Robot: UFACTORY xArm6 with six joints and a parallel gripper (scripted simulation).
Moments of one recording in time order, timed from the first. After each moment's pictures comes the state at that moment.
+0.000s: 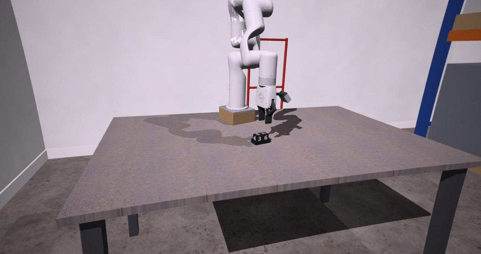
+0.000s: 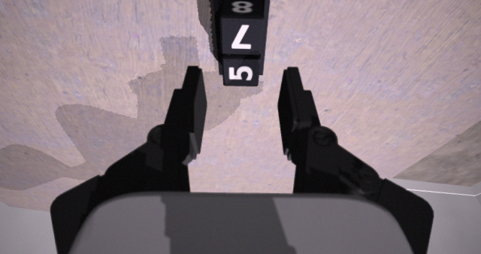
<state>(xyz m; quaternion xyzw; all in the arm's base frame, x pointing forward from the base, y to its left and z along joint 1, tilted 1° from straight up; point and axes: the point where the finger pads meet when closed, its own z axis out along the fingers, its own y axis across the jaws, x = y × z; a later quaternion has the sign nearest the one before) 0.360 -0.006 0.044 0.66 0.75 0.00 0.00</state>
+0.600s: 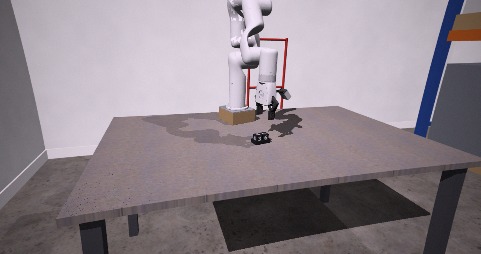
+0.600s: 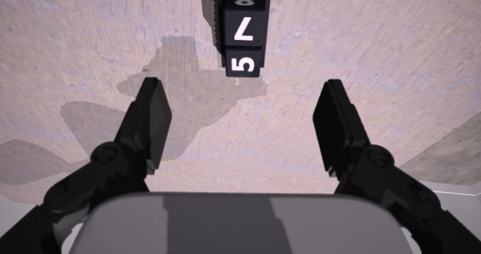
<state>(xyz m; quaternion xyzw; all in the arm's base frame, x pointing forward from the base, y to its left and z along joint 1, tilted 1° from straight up) 0.359 -0.006 0.057 0.66 0.75 0.00 0.00</state>
